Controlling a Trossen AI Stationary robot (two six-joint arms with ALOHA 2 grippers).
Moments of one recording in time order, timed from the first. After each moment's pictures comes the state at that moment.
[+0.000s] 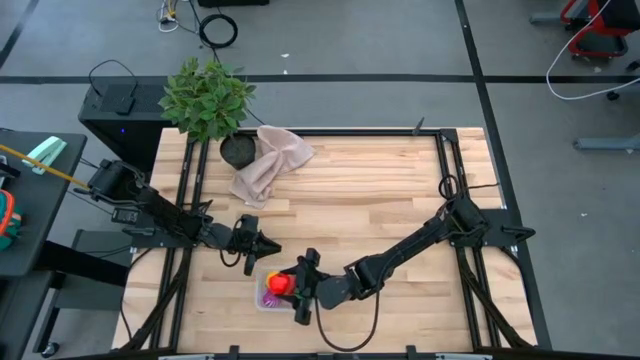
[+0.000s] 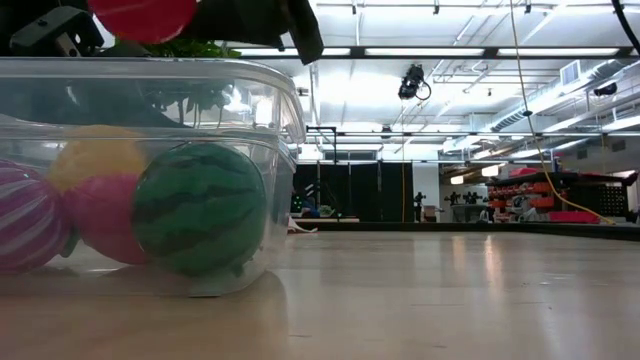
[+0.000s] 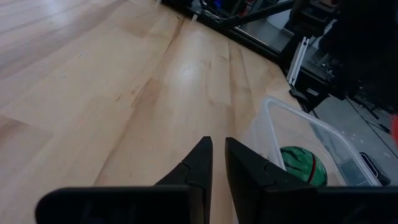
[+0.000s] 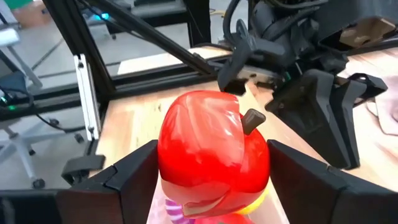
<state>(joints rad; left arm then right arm) -0.40 1.40 0.15 0.99 -0.32 -0.60 0.48 2.12 1.52 0.19 0.54 0.37</state>
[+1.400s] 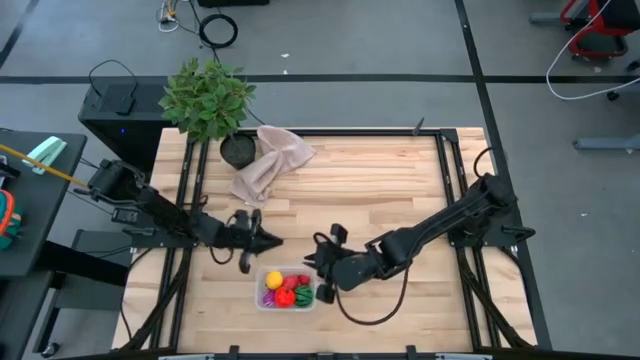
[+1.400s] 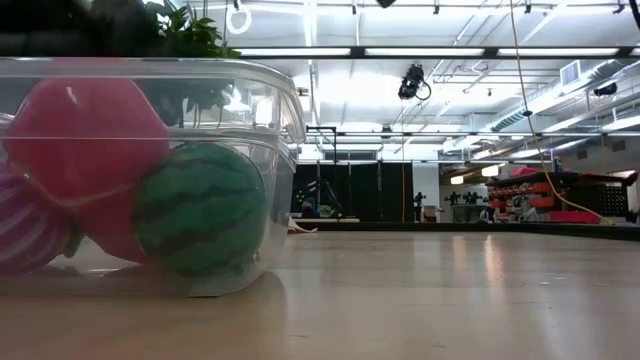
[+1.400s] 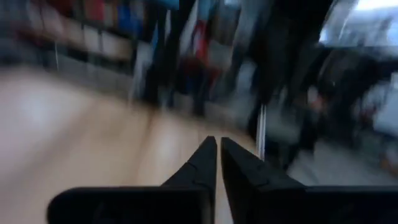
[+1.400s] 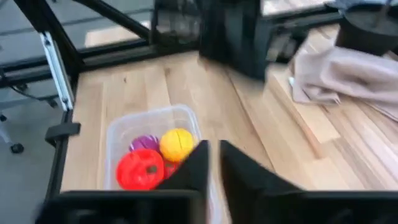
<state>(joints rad) -0.38 1.40 0.15 1.35 -0.33 -0.36 0.47 1.83 1.52 -0.36 0.54 0.47</state>
